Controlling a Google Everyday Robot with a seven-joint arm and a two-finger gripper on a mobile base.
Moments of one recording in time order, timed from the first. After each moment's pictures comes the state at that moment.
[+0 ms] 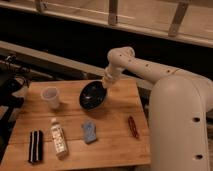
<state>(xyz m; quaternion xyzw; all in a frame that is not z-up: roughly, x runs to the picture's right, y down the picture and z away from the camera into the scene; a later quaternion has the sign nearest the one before) 0.013 -0.020 0.870 -0.30 0.04 0.57 0.76</state>
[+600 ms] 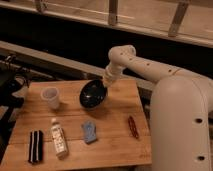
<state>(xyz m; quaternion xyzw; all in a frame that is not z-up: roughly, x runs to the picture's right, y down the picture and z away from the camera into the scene) 0.013 -0.027 0.864 -0.30 0.04 0.57 0.76</state>
